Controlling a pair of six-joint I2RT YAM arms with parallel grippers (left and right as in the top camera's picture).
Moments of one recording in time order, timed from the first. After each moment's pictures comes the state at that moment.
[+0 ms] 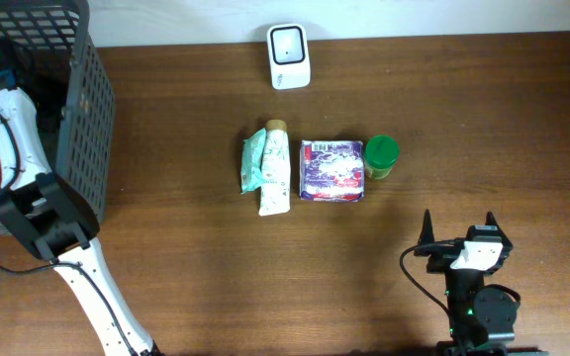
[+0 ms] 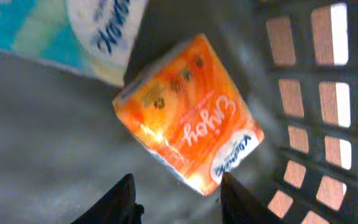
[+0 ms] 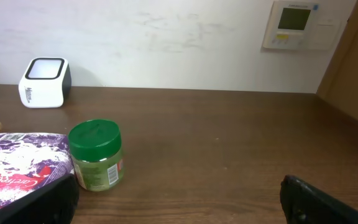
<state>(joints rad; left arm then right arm) 0.44 2.66 2.61 -1.10 0.21 -0.77 -0.01 0.02 0.01 -0.07 0.11 -0.06</state>
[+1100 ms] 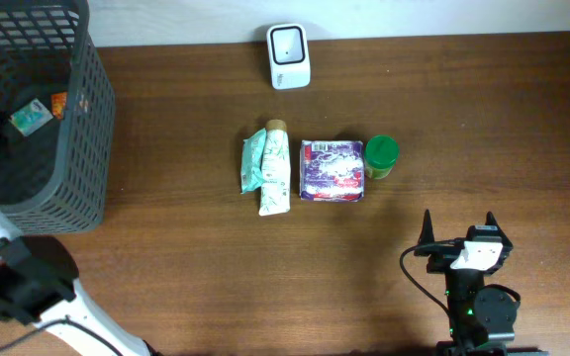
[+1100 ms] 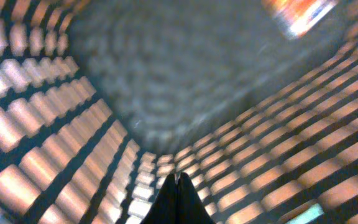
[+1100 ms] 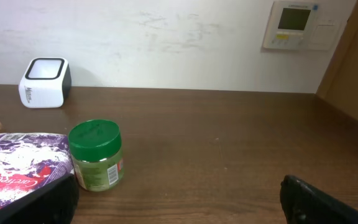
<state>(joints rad) 0.55 2.12 2.46 -1.68 0.02 -0.48 -0.01 0.02 0.01 -0.07 0.11 -0.06</state>
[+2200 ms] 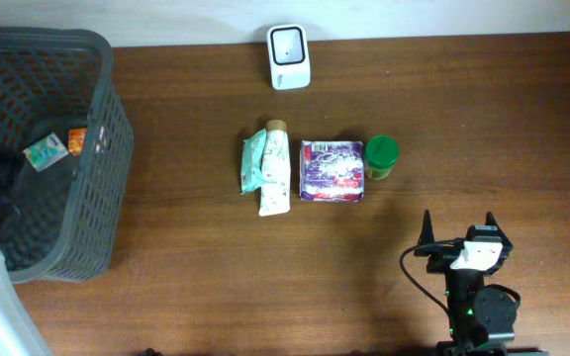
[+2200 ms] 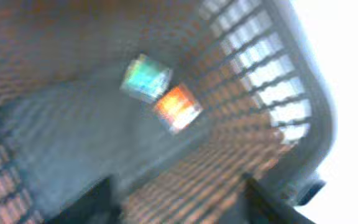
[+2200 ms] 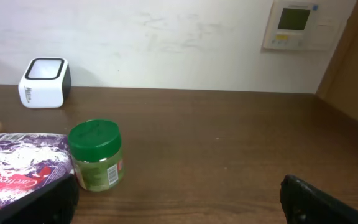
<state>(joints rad) 0.56 1.33 1.61 -1.03 0.09 -0.57 -0.01 0.02 0.01 -0.07 0.11 -0.06</state>
